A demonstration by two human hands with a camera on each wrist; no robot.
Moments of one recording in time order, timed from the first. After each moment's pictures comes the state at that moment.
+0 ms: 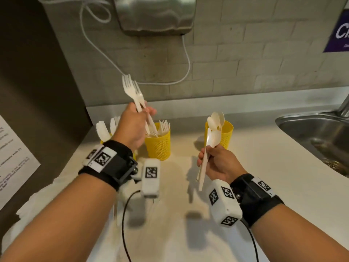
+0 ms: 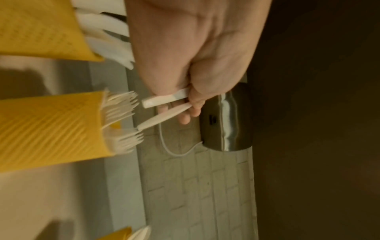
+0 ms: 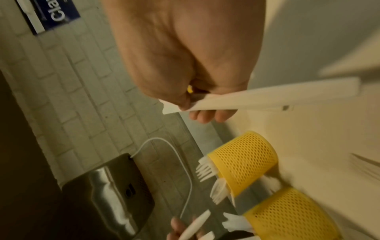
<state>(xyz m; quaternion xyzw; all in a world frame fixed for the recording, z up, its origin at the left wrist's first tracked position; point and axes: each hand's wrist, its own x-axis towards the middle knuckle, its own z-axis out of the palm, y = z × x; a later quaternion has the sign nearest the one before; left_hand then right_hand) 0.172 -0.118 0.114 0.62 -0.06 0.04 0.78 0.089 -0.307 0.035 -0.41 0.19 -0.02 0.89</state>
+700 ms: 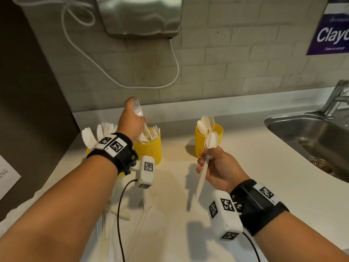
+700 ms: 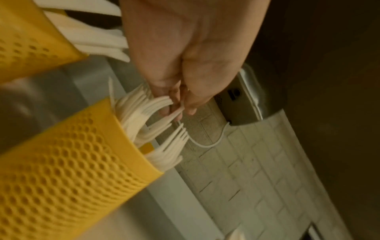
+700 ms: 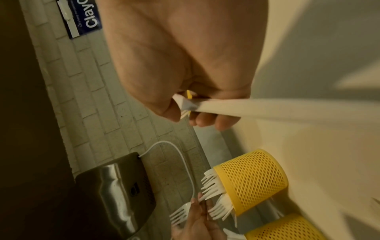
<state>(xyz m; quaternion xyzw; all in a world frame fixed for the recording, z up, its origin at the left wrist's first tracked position) 0.235 -0.132 0.099 0.84 -0.06 0.11 0.52 0.078 -0.330 0.038 -0.42 0.14 -0.01 0.90</state>
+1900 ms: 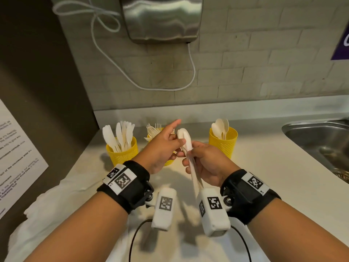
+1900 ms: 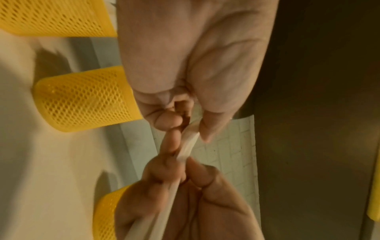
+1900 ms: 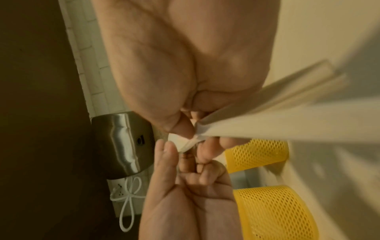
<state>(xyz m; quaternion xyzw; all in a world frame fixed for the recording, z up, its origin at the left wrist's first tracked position) 0.133 -0.147 0.088 0.72 -0.16 -0.12 0.67 0.092 -0.281 0.066 -0.57 0.01 0.11 0.81</state>
